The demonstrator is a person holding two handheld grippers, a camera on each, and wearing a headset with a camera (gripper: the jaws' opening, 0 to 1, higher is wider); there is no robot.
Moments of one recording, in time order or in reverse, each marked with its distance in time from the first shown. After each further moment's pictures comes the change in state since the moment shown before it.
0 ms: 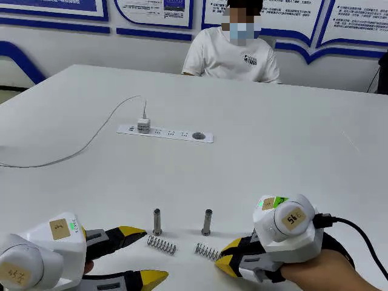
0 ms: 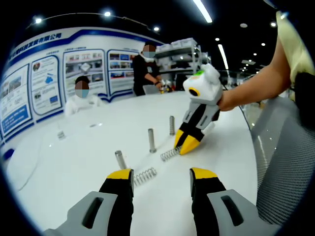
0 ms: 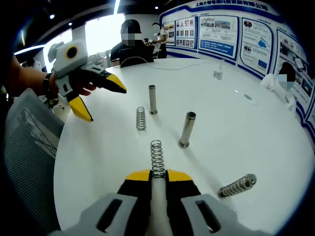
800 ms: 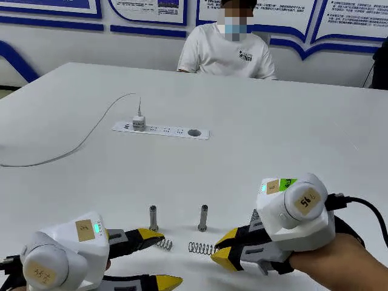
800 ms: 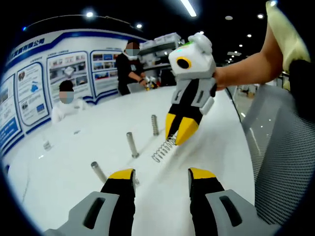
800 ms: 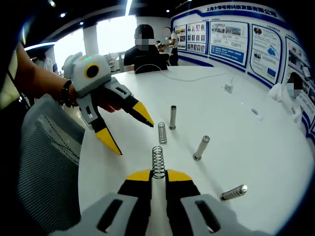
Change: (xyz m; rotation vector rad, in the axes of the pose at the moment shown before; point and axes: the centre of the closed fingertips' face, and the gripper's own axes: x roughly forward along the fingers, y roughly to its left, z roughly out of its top) left arm 0.024 -0.032 0.004 0.100 0.038 -0.113; right arm -0.035 0.036 0.033 -0.058 -0.017 0.092
